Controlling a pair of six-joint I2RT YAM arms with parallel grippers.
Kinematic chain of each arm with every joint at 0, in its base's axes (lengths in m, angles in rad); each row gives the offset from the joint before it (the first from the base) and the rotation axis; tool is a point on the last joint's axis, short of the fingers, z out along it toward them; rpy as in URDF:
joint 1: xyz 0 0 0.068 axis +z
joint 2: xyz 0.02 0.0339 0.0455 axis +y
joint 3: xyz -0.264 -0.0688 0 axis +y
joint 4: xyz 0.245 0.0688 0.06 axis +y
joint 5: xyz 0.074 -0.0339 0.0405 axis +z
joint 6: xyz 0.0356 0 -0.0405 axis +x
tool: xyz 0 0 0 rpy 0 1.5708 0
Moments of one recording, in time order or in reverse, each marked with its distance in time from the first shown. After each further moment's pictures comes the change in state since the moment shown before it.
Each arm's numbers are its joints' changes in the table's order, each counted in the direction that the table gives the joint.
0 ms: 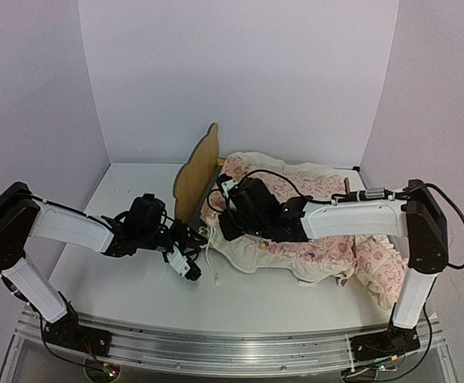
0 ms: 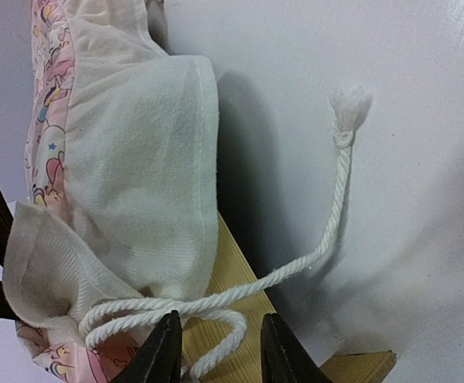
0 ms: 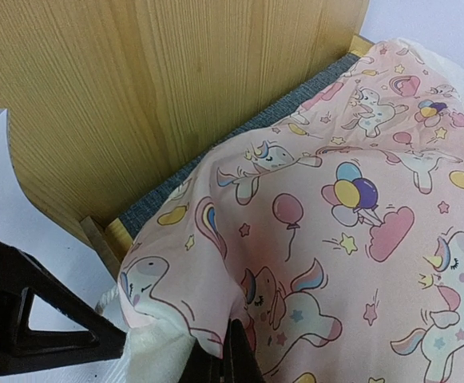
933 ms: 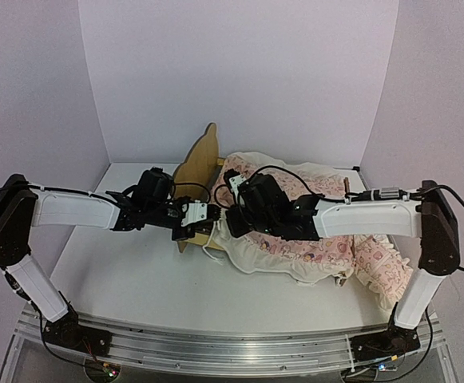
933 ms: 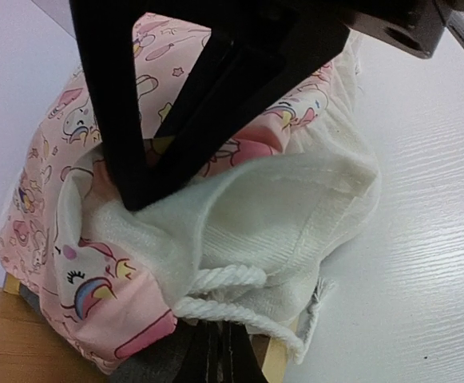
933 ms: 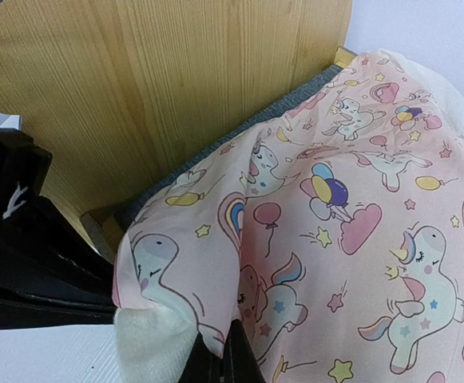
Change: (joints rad) left arm 0.032 0.044 -0.261 0.212 -0.068 -0.978; right arm -0.010 -0.078 0.053 -0.006 0.000 -0.021
